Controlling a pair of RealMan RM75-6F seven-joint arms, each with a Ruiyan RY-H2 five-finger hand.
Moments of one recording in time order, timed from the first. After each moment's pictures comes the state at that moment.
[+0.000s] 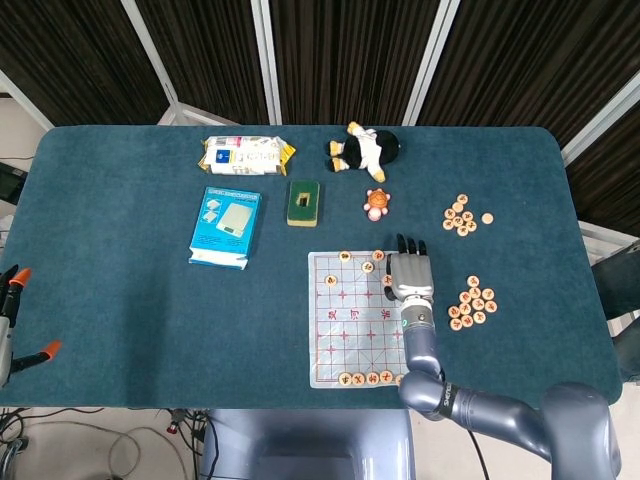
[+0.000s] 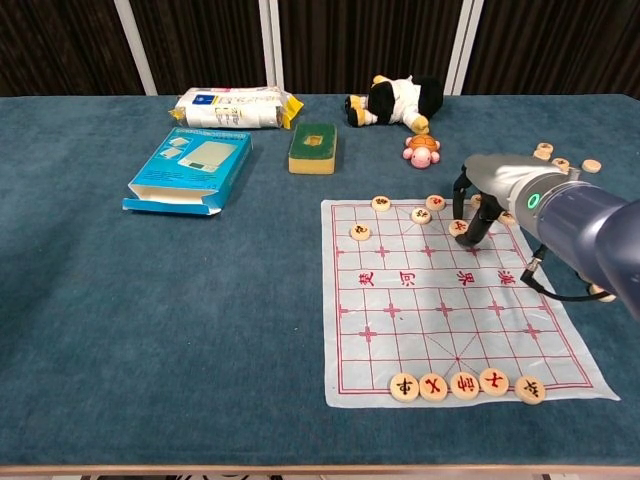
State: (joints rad) left arm -0.06 -1.10 -0.08 -1.73 1.40 1.51 0.16; right arm 0.85 -1.81 0.34 -1.30 -0.46 1.13 -0.84
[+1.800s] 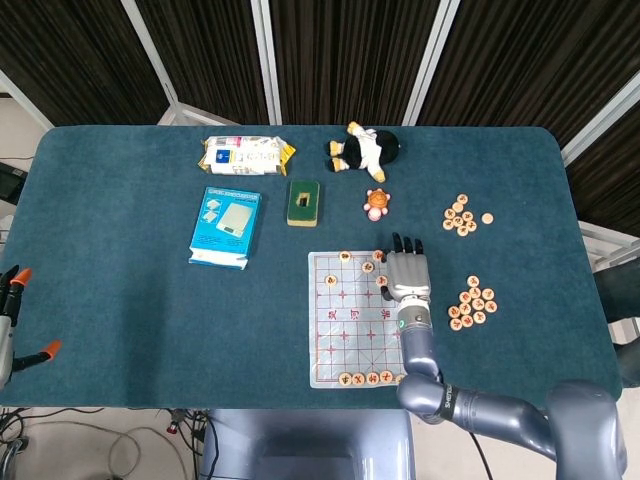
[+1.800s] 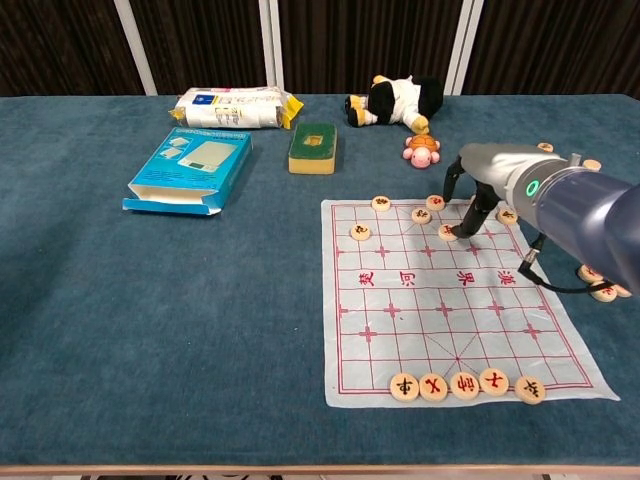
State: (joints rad) left arm -0.07 -1.11 -0.08 -1.73 1.38 1.51 0.18; right arm 0.85 -1.76 0.36 -1.42 -0.44 1.17 -0.87
